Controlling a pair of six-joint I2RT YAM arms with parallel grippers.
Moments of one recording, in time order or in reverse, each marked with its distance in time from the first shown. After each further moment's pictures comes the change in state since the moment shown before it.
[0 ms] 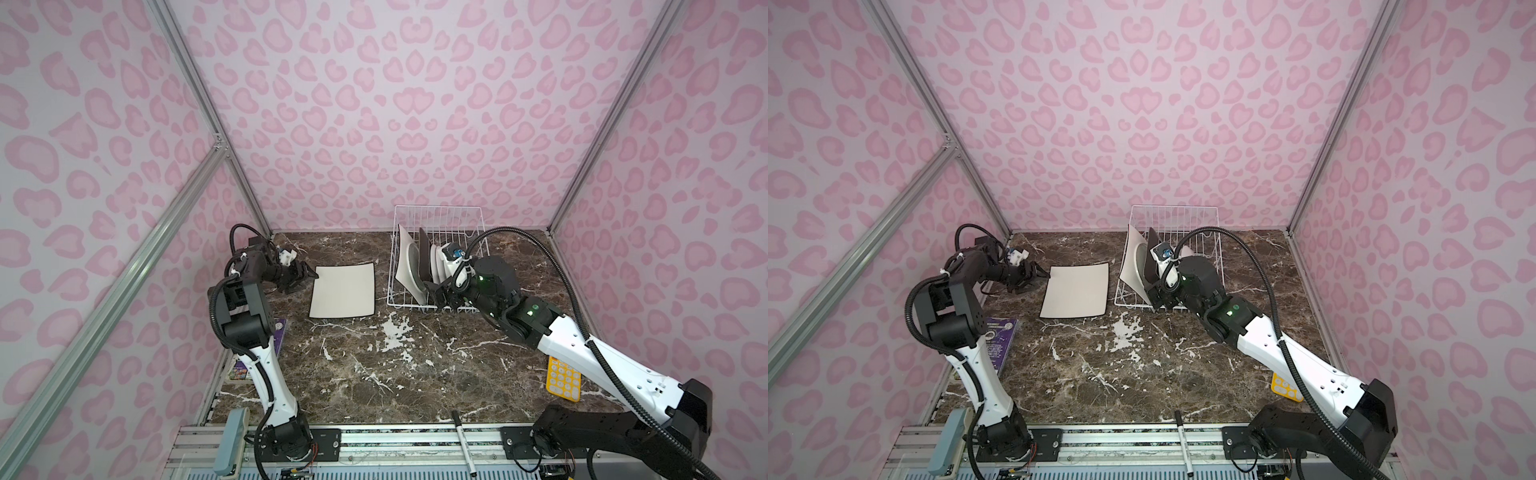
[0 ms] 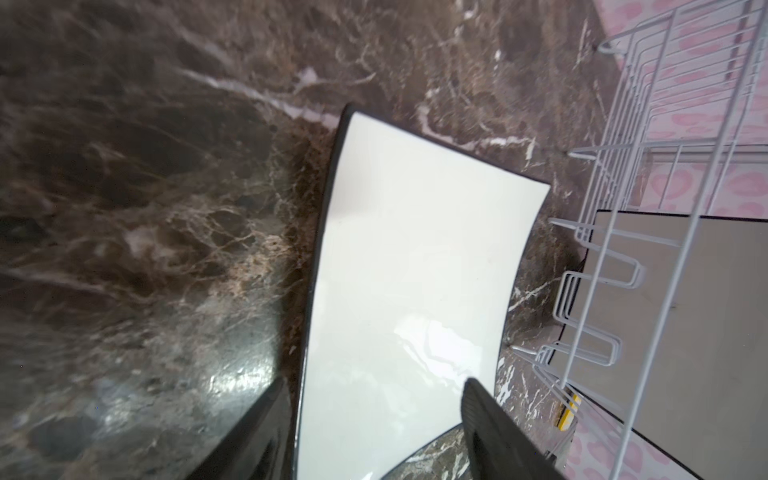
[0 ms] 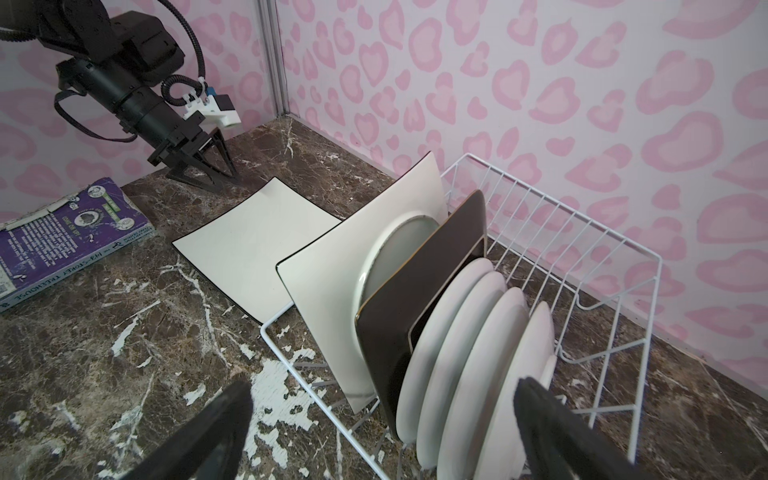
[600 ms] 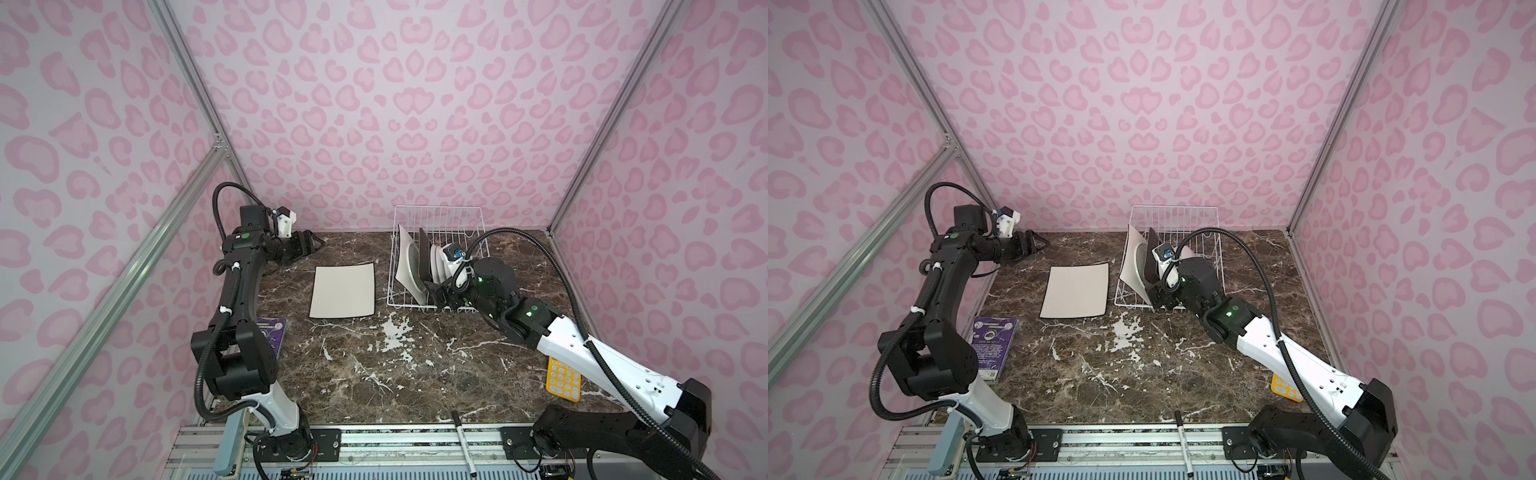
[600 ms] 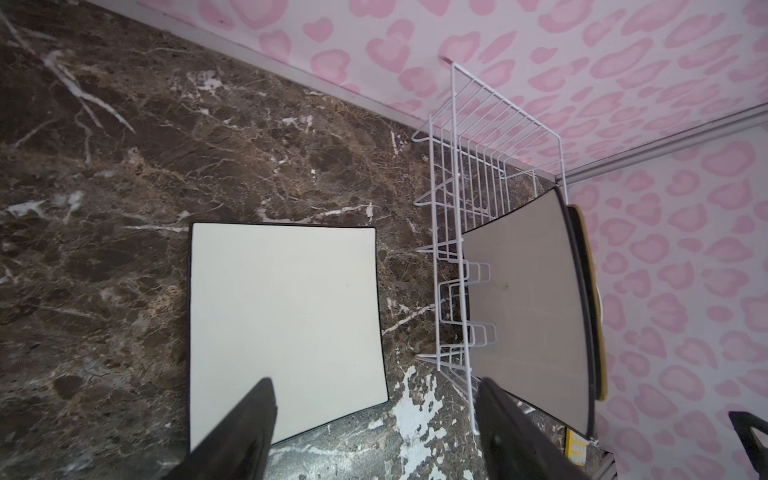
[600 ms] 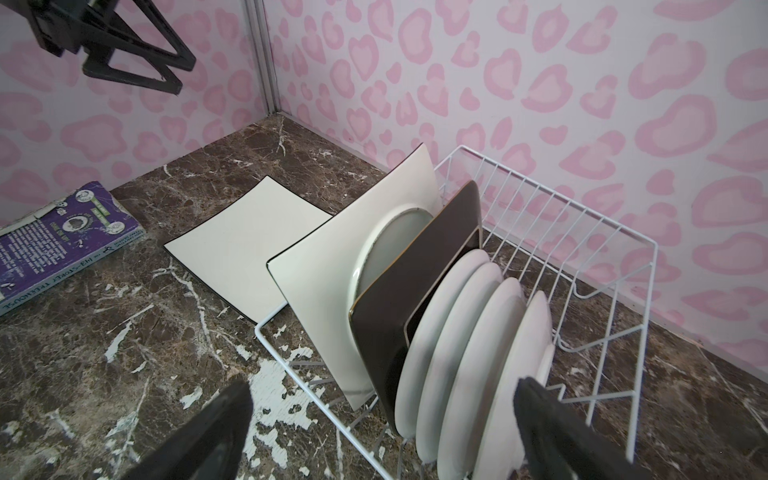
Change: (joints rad) left arm -0.151 -0.441 -0.039 0.070 -0.053 -0.109; right arm 0.001 0.006 -0.011 0.005 0.031 0.030
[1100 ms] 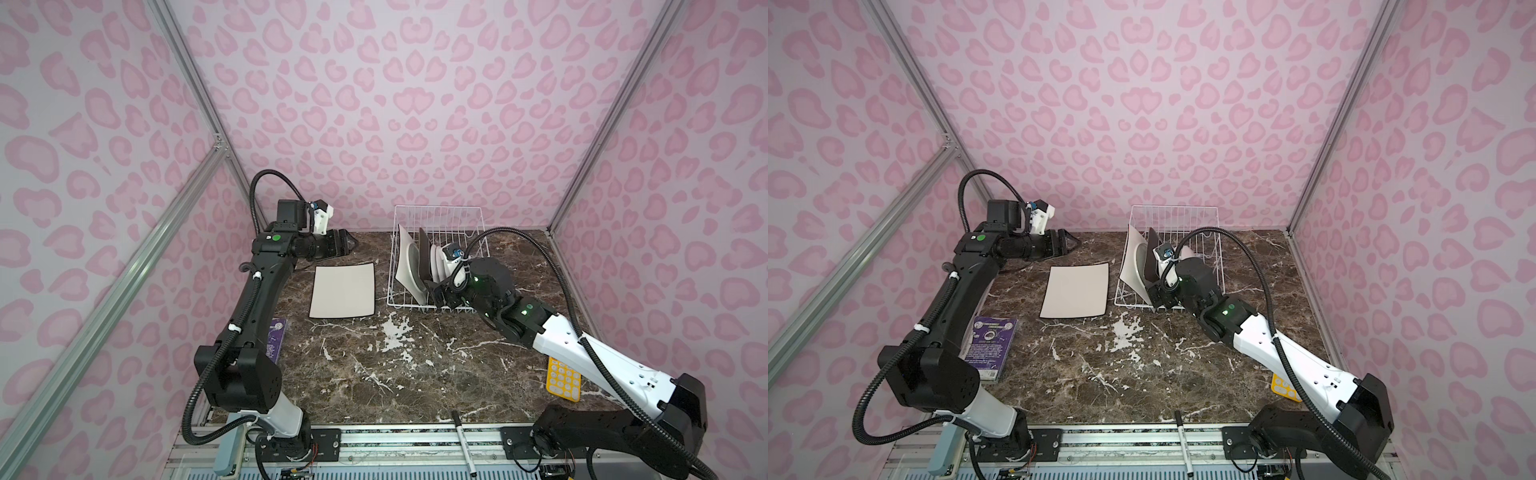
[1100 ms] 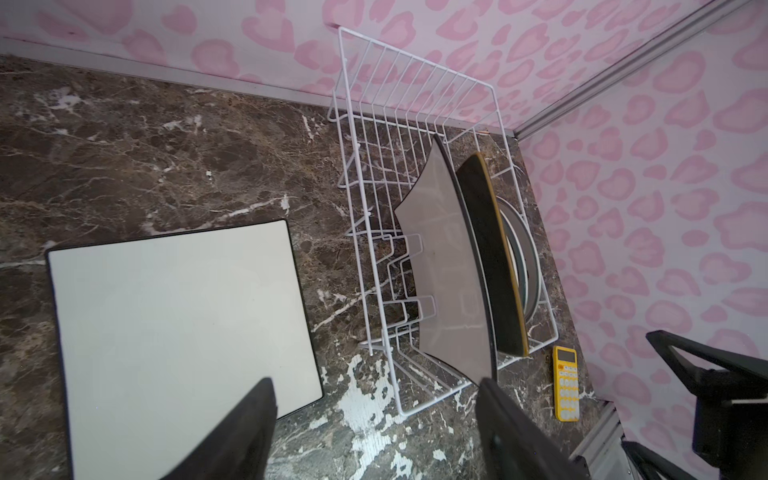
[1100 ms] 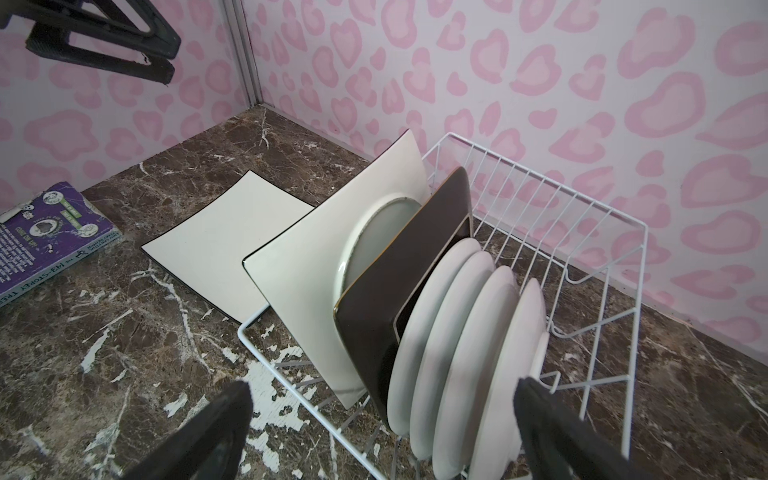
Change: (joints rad) left arm -0.252 -0.076 -0.016 0.037 -0.101 -0.074; right arm -0.001 0.022 -0.005 0.013 0.035 0.022
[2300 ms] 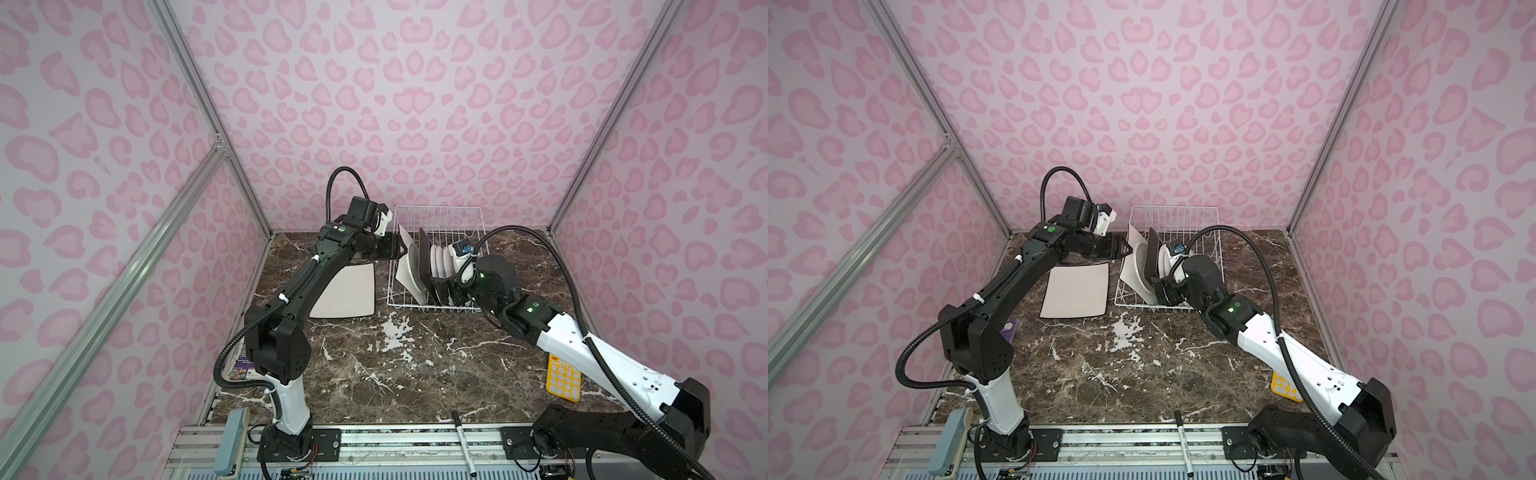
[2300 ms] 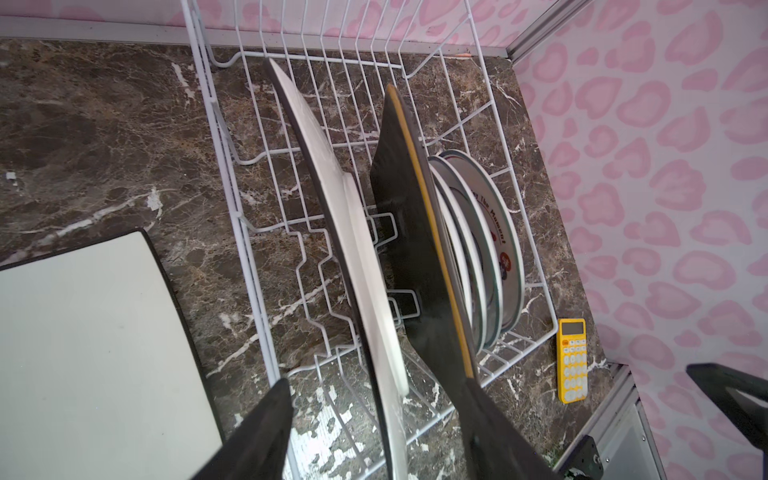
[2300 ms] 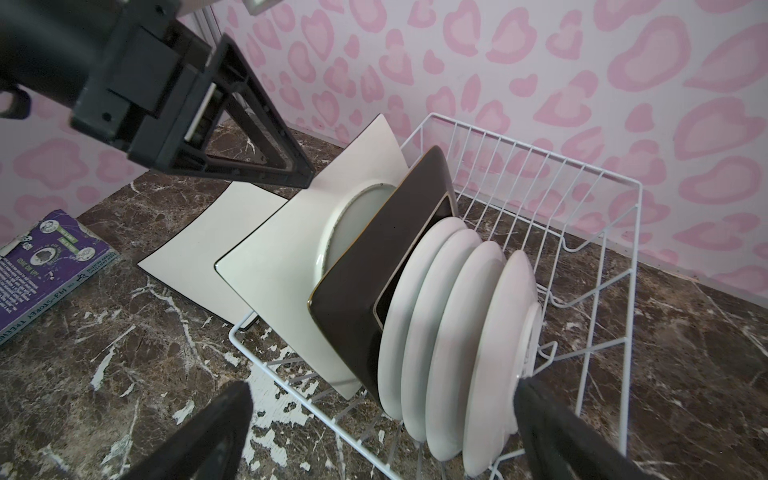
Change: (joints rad) left arm -0.323 0.272 0.216 0.002 -0.169 -0.093; right arm -0.054 -0.015 0.001 -0.044 -0.032 0.086
